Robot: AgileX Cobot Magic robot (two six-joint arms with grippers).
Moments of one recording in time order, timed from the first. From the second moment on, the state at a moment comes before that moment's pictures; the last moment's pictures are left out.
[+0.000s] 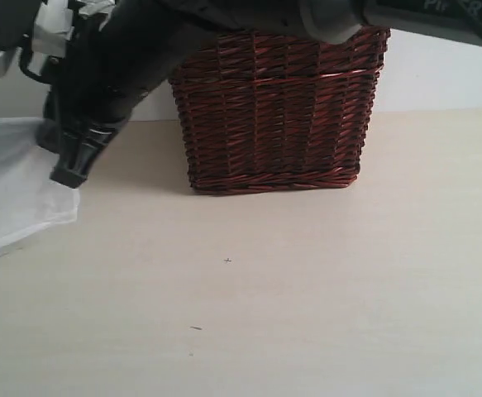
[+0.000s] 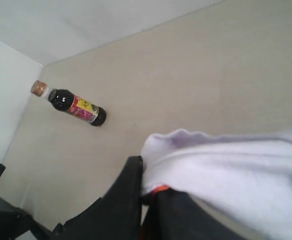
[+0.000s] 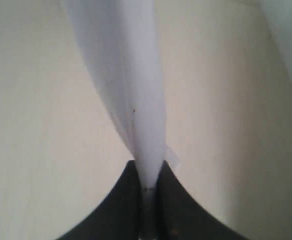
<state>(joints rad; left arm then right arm) 1.24 1.66 -1.67 -0.62 0.73 1.55 0.81 2.03 -1.85 0.50 0.79 -1.05</state>
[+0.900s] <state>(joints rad) 0.54 1.33 -1.46 -0.39 1.15 1.38 0.25 1.44 -1.62 0.29 1.07 -0.94</state>
